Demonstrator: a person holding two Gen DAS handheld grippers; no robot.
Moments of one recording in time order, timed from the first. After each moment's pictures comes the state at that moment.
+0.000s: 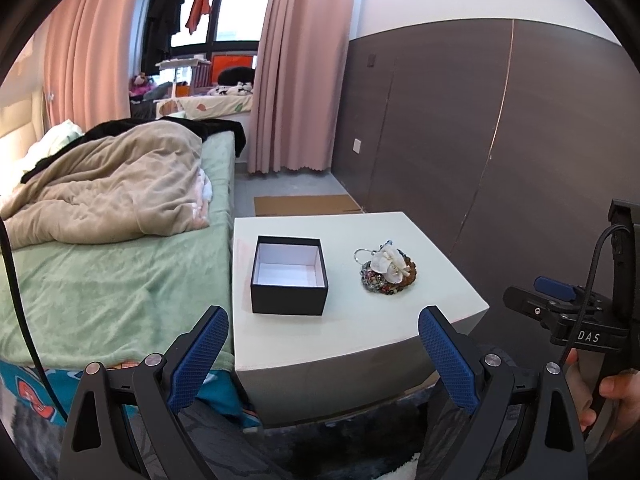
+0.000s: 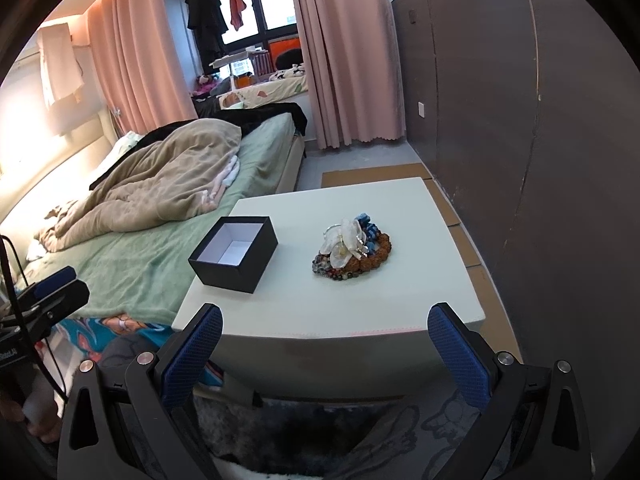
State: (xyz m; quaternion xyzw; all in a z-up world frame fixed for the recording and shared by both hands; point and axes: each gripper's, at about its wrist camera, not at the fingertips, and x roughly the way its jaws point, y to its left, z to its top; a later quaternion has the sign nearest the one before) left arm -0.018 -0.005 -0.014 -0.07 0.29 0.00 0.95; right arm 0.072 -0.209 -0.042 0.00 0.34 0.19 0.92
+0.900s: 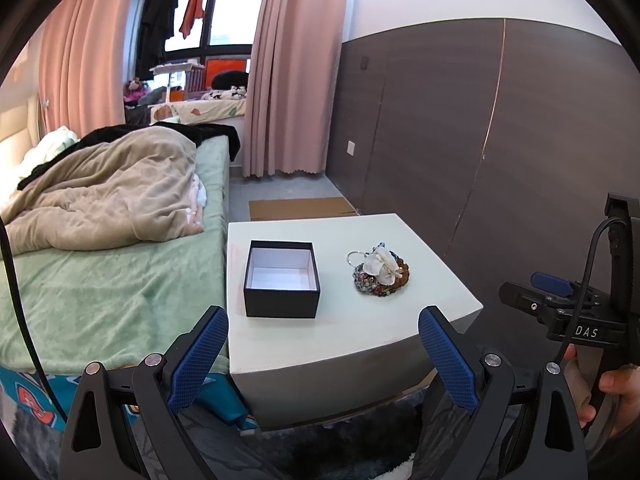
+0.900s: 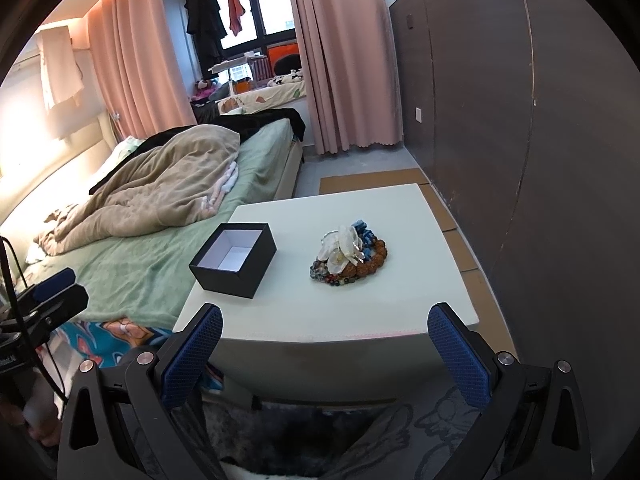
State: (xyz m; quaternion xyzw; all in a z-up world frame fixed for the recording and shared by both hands) left arm -0.022 -0.016 -0.010 -0.06 0.29 -0.01 0.96; right arm 0.066 -0.210 -0.035 0.00 0.34 0.19 0.92
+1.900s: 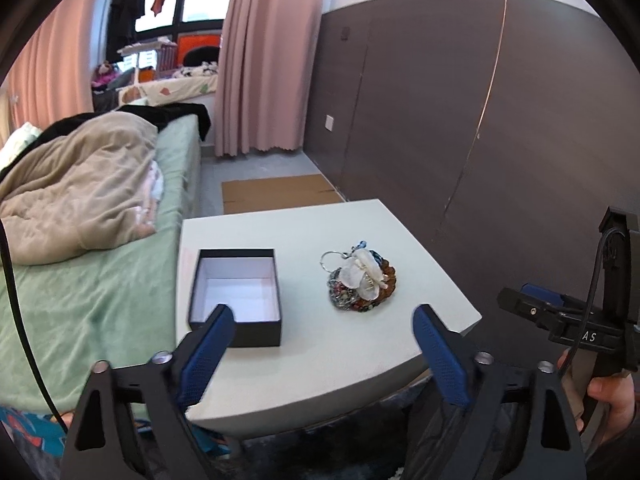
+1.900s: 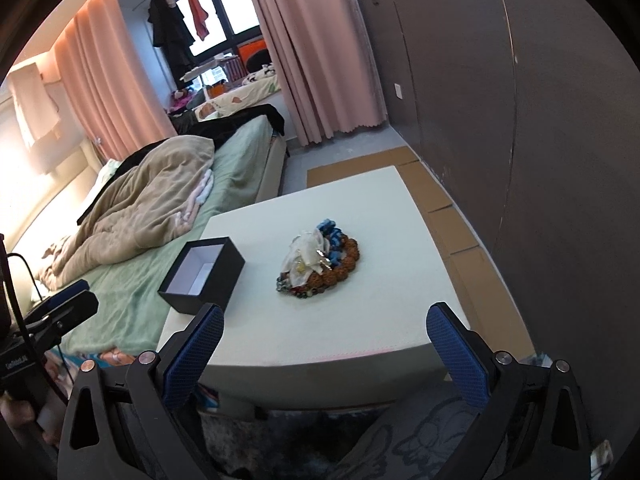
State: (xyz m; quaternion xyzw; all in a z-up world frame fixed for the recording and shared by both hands) left arm 0.078 -0.037 -0.025 -0.06 0.34 -0.06 0.94; right arm 0.135 -0.253 -0.058 0.07 0.38 0.17 0.91
